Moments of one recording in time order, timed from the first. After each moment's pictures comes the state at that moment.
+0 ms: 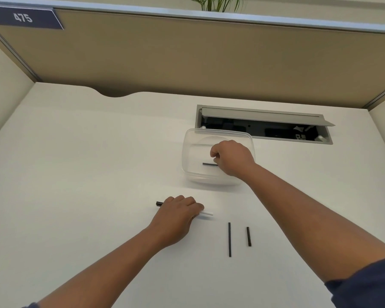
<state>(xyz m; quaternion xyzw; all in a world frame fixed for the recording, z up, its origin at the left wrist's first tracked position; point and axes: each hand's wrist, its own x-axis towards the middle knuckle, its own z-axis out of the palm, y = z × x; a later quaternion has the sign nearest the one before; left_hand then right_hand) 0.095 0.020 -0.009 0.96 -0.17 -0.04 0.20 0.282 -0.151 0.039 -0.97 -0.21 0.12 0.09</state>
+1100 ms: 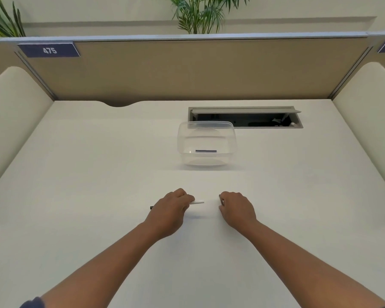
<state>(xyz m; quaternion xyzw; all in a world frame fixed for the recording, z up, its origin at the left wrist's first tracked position) 0.008 0.007 0.046 0.96 -0.10 -0.07 0.24 0.063 -0.217 0.000 -0.97 -0.09 0.16 0.13</state>
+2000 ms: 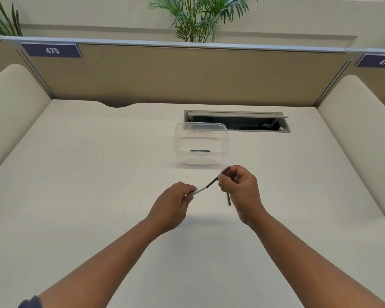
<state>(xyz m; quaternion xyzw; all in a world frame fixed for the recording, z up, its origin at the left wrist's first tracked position) -0.009 -0.018 0.071 0.92 -0.05 -0.02 0.39 0.037 -0.221 0.105 -0.68 0.05 0.07 0.73</state>
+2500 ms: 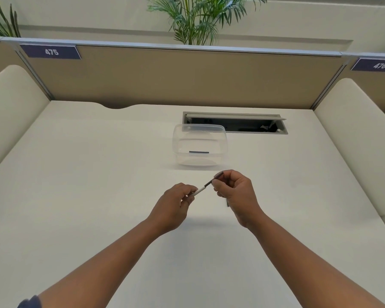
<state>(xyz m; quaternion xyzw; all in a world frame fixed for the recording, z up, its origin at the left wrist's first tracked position) -0.008 -0.020 0.072 0.90 -0.06 -0.02 0.44 0.034 -0.222 0.099 -0.68 0.01 0.11 0.72</state>
